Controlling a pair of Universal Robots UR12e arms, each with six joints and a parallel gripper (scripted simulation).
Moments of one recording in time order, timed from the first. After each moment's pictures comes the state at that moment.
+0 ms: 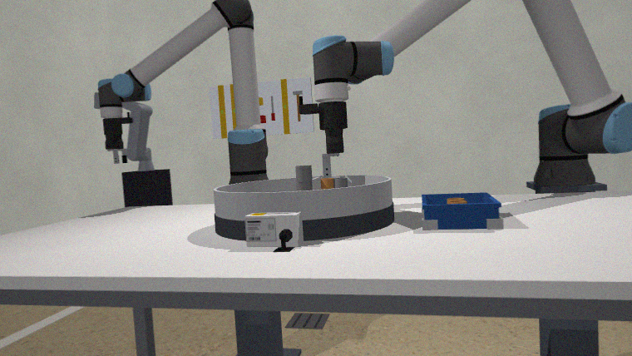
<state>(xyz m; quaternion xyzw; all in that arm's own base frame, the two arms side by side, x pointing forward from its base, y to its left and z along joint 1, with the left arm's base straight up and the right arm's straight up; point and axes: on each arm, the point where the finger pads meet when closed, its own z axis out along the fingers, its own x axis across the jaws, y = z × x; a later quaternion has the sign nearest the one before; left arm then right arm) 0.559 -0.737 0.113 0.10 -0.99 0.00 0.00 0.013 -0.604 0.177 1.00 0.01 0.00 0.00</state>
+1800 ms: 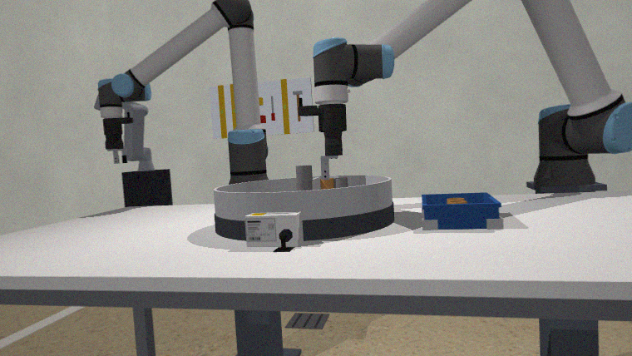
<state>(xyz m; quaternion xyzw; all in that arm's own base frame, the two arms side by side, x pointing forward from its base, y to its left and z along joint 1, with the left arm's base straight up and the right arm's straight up) 0.563 -0.741 0.107 0.10 -0.99 0.01 0.00 0.013 -0.604 0.177 1.00 0.01 0.00 0.00</state>
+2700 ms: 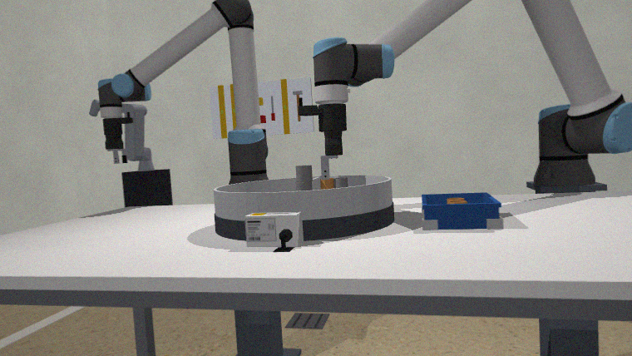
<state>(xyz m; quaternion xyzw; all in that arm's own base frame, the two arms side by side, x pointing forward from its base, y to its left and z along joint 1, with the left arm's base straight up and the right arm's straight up) 0.563 -0.741 0.108 0.10 -0.99 0.01 0.00 0.013 -0.604 0.177 1.00 0.01 0.00 0.00</state>
